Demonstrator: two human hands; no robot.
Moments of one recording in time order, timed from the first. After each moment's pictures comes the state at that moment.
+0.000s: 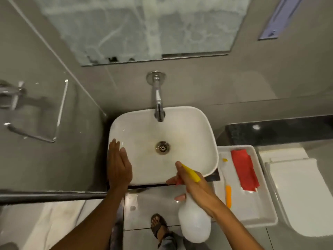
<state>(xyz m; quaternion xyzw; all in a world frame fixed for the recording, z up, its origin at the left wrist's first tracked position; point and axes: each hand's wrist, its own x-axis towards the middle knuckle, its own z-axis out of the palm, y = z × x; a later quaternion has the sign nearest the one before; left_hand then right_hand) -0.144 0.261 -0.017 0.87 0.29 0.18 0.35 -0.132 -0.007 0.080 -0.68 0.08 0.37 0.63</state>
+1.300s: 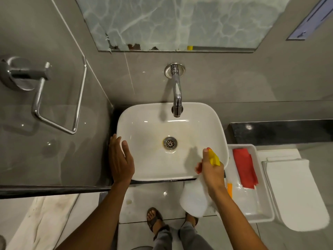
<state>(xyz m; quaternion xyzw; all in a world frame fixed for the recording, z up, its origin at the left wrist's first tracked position) -0.147 0.299 -0.050 0.85 0.32 0.20 0.38 -0.109 0.020 0.036 -0.73 0.29 0.13 0.60</state>
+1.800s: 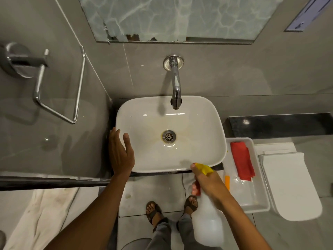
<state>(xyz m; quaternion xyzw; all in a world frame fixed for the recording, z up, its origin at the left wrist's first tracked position) -0.148 0.297 -0.044 0.85 0.33 0.17 0.38 -0.156 0.002 0.053 -0.72 0.23 0.33 0.56</state>
